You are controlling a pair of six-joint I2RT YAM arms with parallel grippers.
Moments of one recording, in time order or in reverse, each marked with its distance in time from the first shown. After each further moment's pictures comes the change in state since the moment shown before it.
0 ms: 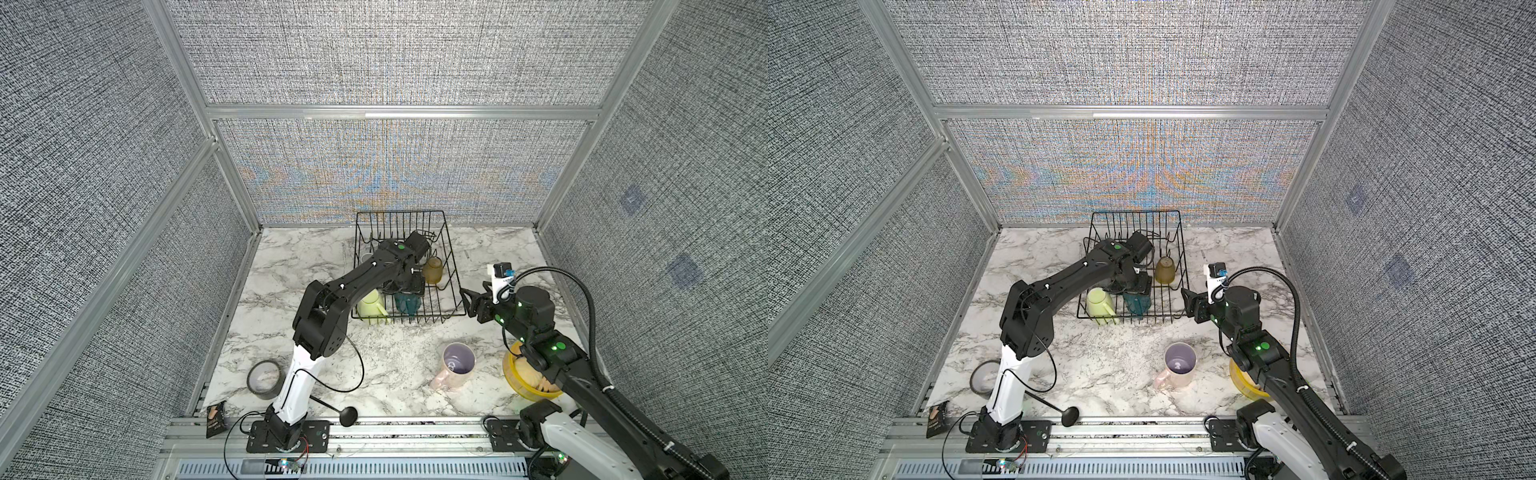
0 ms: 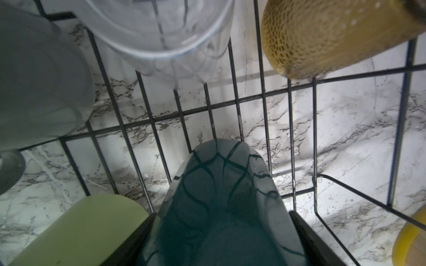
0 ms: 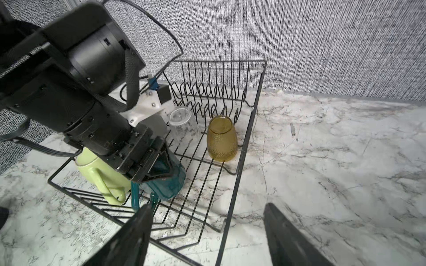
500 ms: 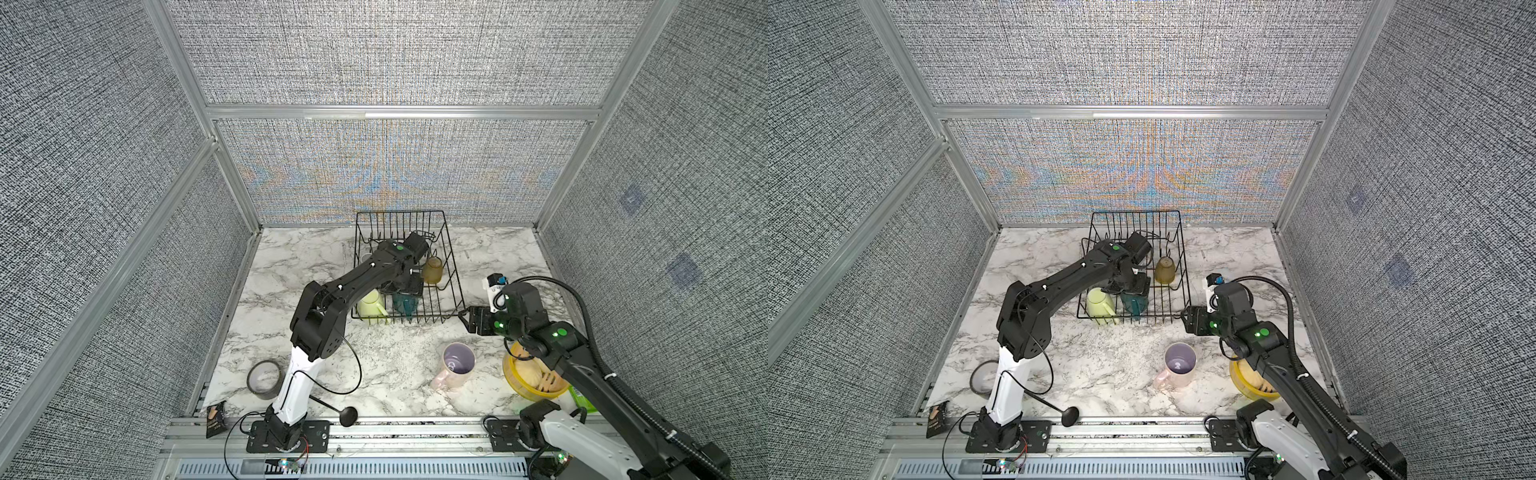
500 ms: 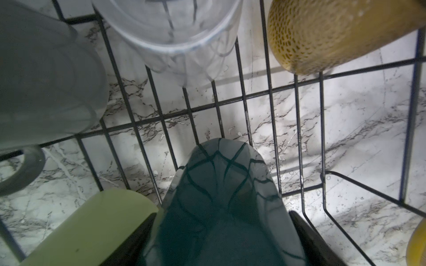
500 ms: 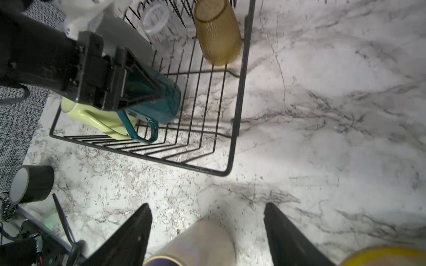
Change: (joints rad) left arm -0.001 -0.011 -0.029 0.004 -0.022 0.024; right arm 0.008 0.072 0.121 -0.478 -0.067 0.211
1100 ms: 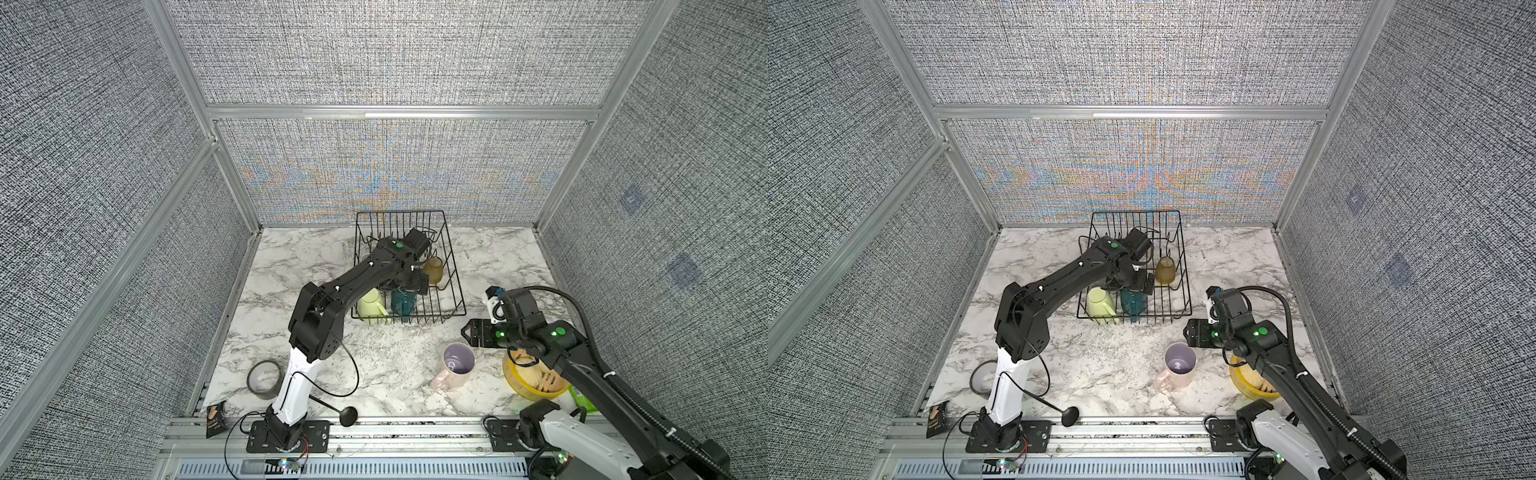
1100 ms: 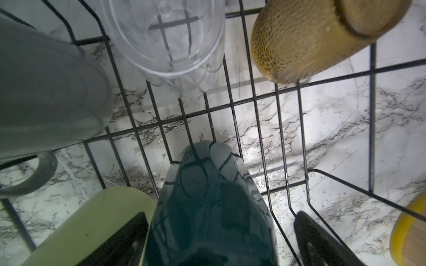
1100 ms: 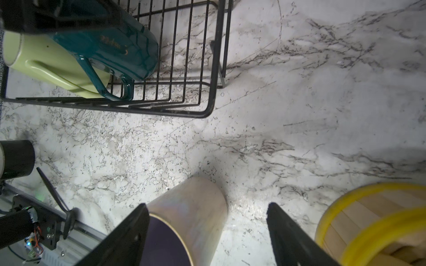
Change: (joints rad) left arm -0.005 -0.046 0.027 -0.004 -0.003 0.007; right arm 0.031 0.009 0.012 -0.192 -0.013 0.024
